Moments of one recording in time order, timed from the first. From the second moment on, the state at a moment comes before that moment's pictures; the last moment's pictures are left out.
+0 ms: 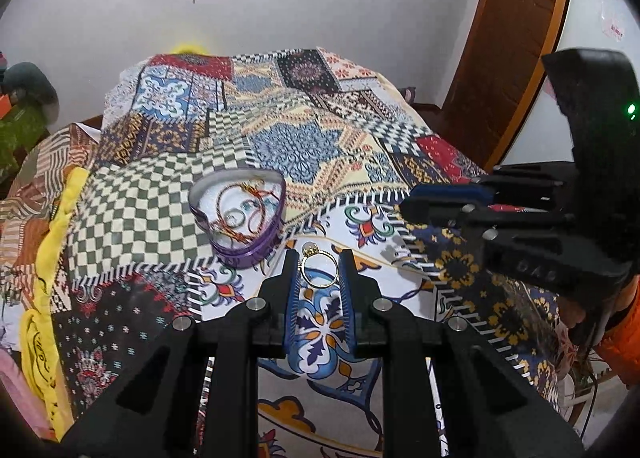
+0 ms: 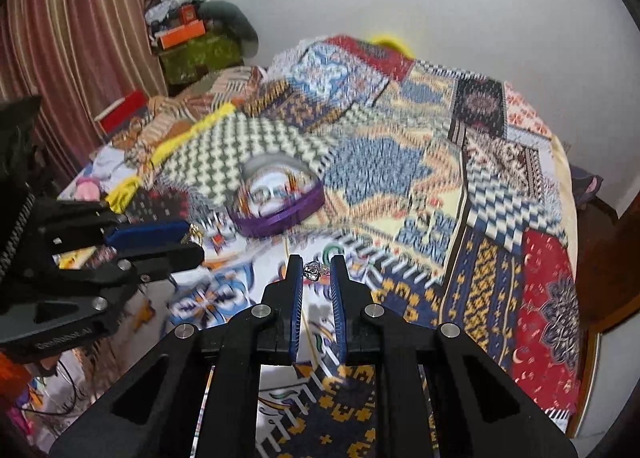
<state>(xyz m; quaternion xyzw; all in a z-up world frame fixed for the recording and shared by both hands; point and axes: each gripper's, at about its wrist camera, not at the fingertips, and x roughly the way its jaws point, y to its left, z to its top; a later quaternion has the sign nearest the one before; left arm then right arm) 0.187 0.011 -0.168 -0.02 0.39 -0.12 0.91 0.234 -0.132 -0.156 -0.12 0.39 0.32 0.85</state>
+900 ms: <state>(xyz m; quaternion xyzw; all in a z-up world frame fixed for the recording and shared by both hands) 0.213 0.064 -0.130 -0.03 0.34 -0.07 0.94 0.260 -0.075 -0.111 -0.08 0.33 0.37 0.86</state>
